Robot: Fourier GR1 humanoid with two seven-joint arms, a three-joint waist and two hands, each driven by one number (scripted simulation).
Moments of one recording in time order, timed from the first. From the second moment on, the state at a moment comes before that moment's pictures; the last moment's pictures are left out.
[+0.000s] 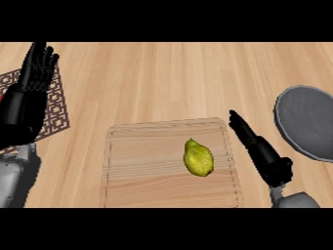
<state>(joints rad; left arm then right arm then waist) -0.31 0.31 -0.01 -1.61 0.08 0.11 -0.12 -0.08 -0.26 0.30 -1.42 -0.13 0.04 -0.11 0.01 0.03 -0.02</state>
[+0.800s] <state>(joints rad) -0.23 0.26 -0.02 -1.48 0.09 0.14 0.04 -0.24 -0.26 0.14 -0.95 -0.44 0.62 -0.53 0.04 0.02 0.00</state>
